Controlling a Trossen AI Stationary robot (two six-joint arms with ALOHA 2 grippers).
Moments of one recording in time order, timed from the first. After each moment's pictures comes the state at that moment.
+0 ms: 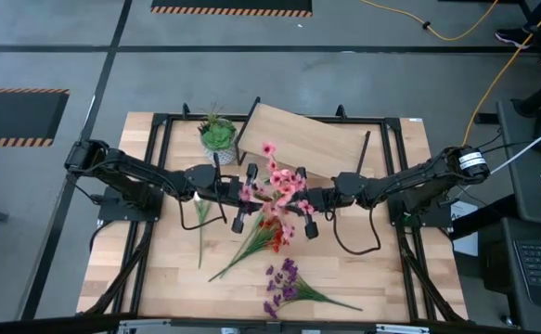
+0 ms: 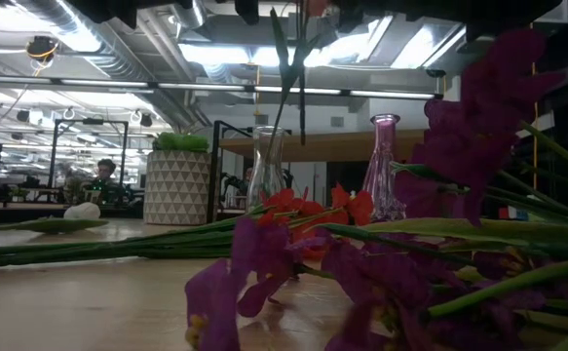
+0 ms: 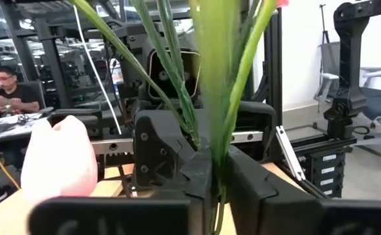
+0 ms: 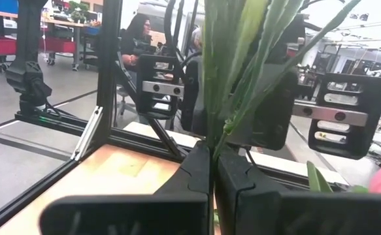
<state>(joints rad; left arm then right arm) -0.10 1.41 0.75 0.75 0.08 0.11 0.16 1.48 0.76 0.79 -0.02 -0.19</state>
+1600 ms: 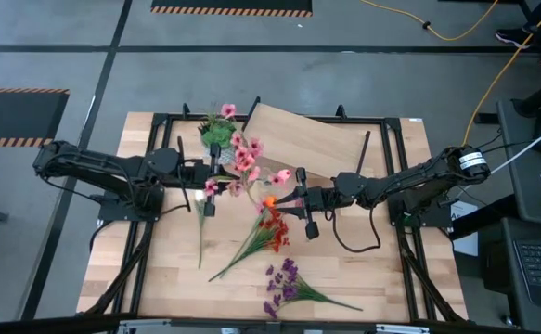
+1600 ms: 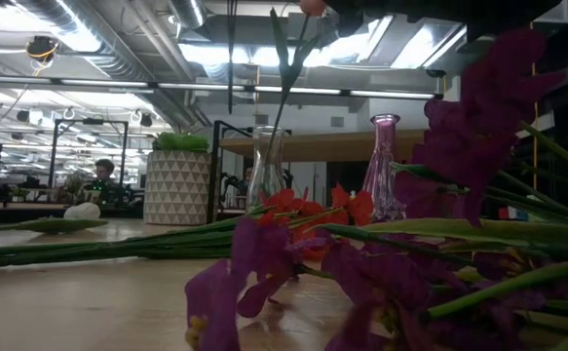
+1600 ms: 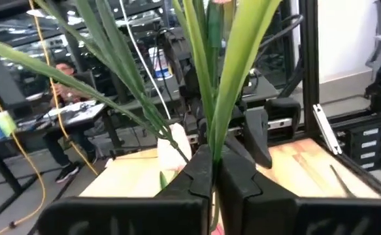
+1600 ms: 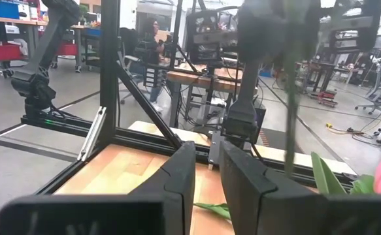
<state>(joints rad) -0.09 0.98 0.75 0.24 -0.10 0.23 0.16 1.48 0.76 0.77 -0.02 -0.14</state>
